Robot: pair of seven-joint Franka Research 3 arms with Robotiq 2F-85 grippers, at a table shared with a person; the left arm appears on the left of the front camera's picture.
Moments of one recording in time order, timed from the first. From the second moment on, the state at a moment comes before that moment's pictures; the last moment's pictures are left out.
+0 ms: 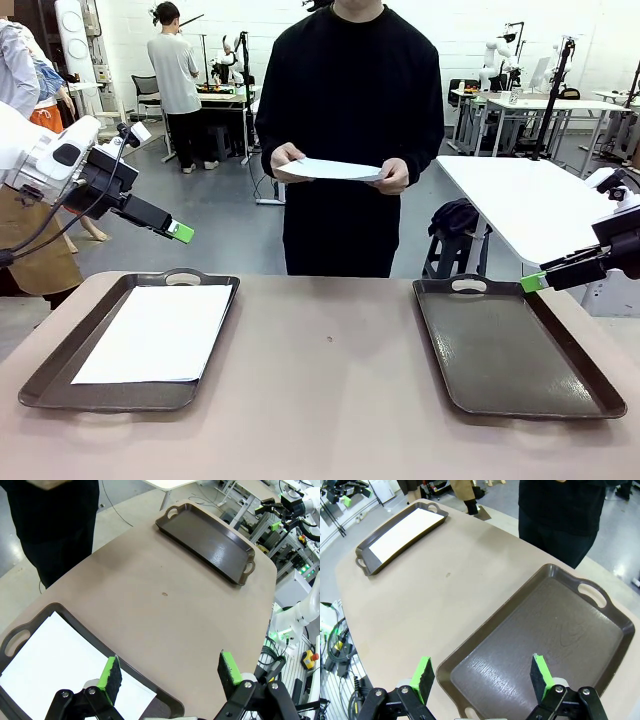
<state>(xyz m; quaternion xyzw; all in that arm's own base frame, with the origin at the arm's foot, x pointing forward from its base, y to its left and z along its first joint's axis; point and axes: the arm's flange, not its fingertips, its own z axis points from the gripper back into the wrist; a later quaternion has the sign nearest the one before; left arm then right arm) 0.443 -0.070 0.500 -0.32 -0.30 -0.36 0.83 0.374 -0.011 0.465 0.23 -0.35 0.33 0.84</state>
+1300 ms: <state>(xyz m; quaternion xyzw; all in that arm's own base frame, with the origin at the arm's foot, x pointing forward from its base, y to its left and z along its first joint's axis) 0.443 -0.070 0.500 -0.32 -0.30 -0.36 0.83 0.374 -0.011 0.465 0.23 -0.35 0.33 0.84</state>
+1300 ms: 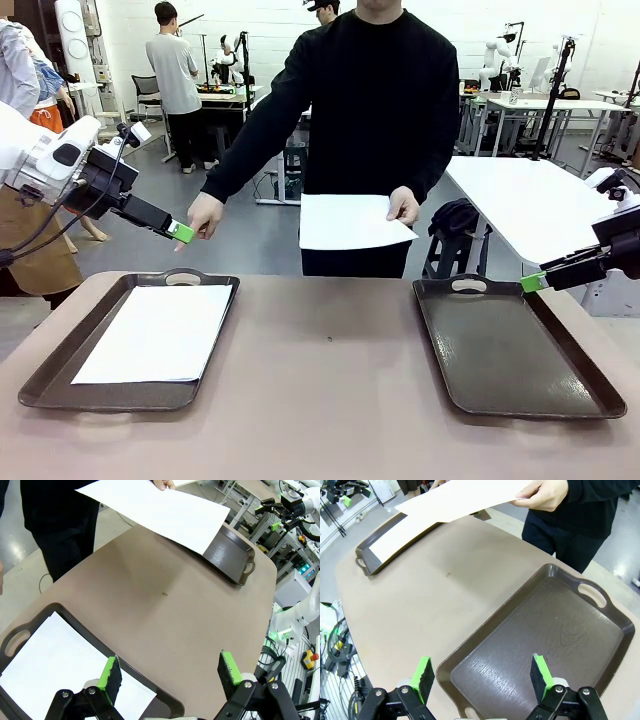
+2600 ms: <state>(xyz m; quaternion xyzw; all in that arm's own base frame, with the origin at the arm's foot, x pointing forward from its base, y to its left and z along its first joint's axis) 0.537 -0.114 0.443 -0.51 -0.29 -0.19 0.79 0.374 -0.011 0.466 0.23 -0.35 0.33 0.84</state>
